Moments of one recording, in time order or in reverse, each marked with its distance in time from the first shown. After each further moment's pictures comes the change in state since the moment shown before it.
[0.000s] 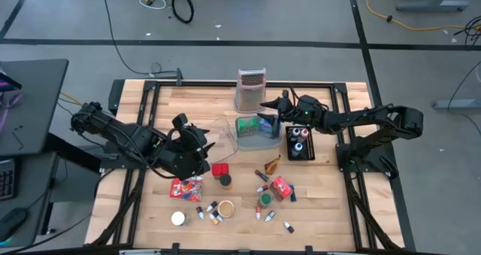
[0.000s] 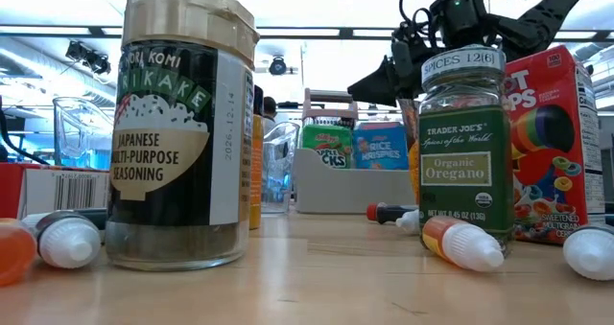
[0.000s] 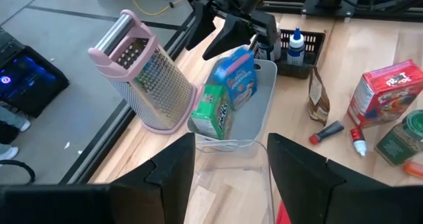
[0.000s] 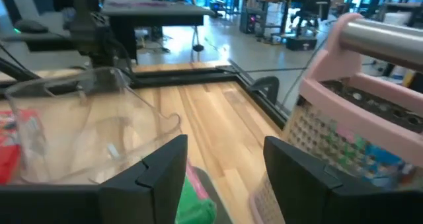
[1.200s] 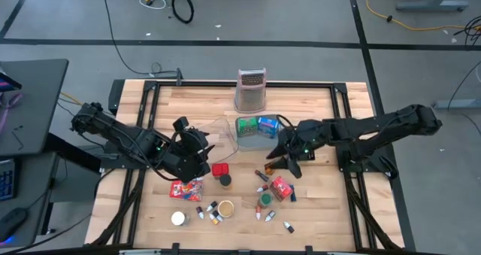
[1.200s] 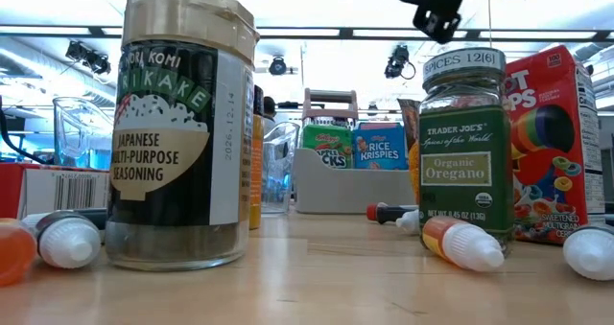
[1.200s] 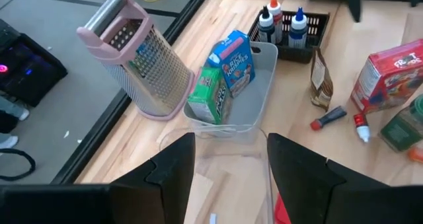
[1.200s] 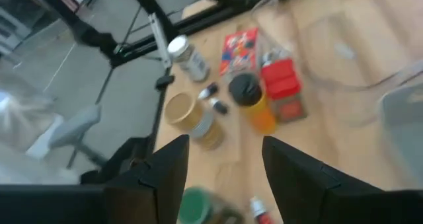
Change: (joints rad) left arm 0.000 0.001 -0.056 0.001 0.025 -0.042; right arm 0.500 -0.210 0.373 -0.932 -0.145 0.518
